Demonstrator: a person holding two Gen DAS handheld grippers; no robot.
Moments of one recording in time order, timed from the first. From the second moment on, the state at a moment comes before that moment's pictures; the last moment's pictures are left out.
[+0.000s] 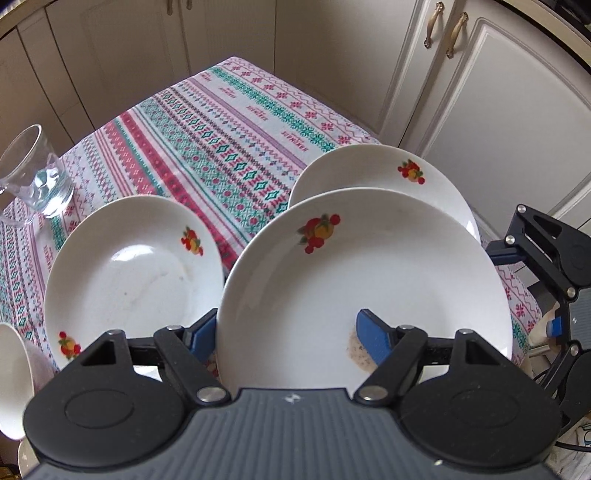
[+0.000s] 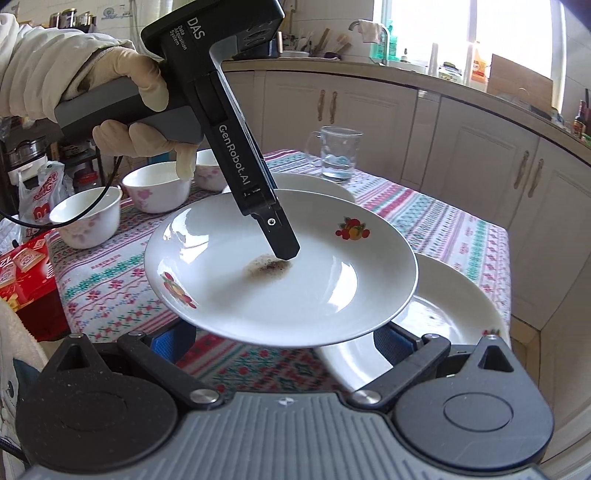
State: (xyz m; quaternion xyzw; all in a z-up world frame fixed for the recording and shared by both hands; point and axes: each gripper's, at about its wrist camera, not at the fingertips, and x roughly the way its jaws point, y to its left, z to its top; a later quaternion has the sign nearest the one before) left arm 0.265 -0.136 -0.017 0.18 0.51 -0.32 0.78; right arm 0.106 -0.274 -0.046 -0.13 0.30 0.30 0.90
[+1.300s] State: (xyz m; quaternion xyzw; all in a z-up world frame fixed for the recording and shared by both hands) left arm 0.307 -0.231 -0.047 0.23 0.50 -0.36 0.76; right arm 0.128 -0.340 -0.055 -0.08 0.32 0.22 0.92
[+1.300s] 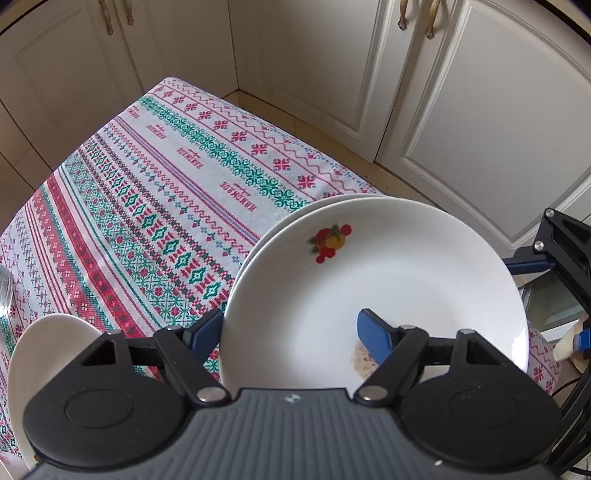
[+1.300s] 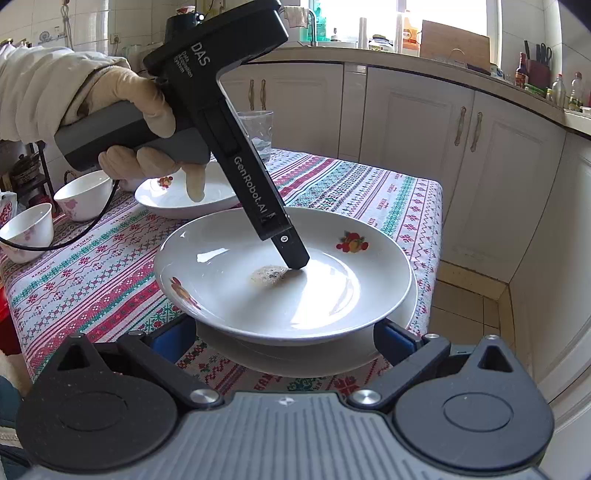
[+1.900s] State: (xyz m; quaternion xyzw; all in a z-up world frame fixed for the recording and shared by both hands) left arm 0.299 -0.233 -0.046 0.26 0.48 -0.36 0.76; right arm 0.118 -0.338 -0.056 -0.11 0.32 0.19 0.92
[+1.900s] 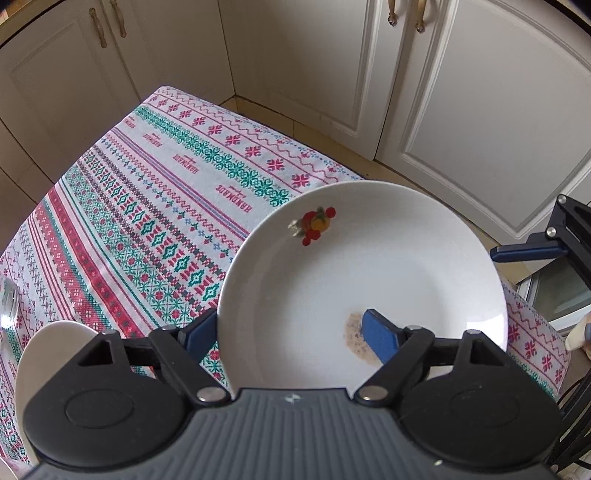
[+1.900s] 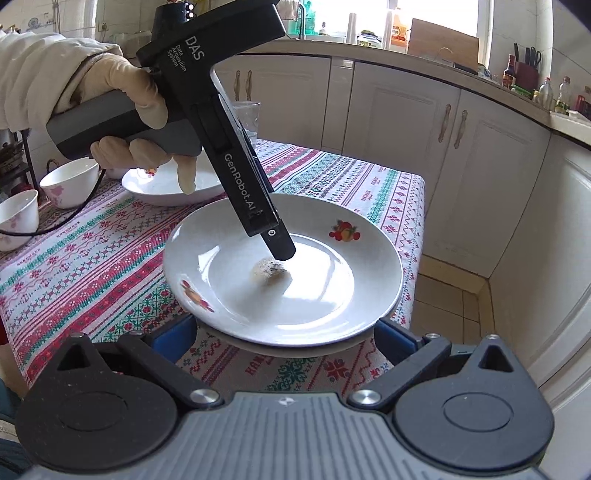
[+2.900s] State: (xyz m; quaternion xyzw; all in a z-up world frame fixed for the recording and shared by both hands) left arm 0.184 -0.152 0.024 0.18 0.38 -0.30 0.86; right arm 0.055 -0.299 -0.011 -0.10 0.26 0.17 0.95
